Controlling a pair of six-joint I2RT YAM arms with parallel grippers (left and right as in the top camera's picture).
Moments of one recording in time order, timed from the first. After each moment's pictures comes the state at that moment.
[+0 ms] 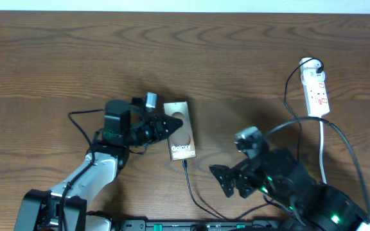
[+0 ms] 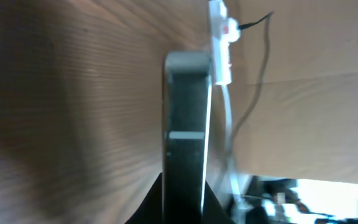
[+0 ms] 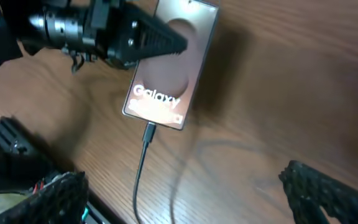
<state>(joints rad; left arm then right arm) -0.22 1.41 0.46 0.35 0.86 -0.81 0.83 0.70 0.80 -0.77 -0.02 0.40</state>
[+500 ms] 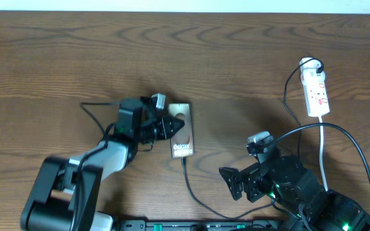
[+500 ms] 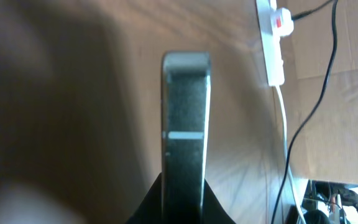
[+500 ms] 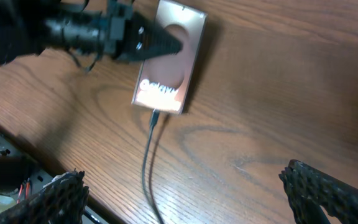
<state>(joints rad) -0.26 1.64 0.54 0.39 0.73 -0.61 0.83 0.65 0.80 -0.86 0.04 0.44</state>
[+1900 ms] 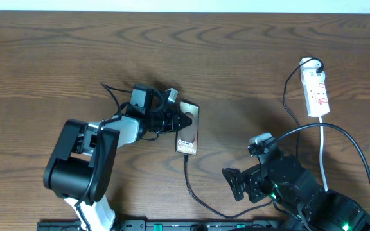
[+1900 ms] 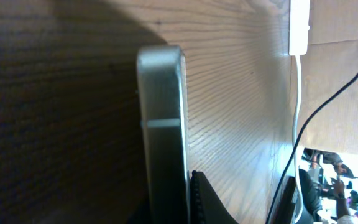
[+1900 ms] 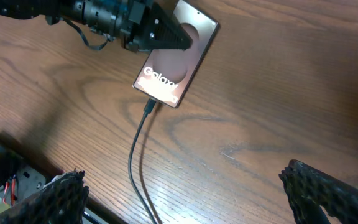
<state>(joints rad) -0.28 1.89 0.78 0.14 0.84 -0.49 0.83 0.65 0.80 -0.91 0.06 0.44</state>
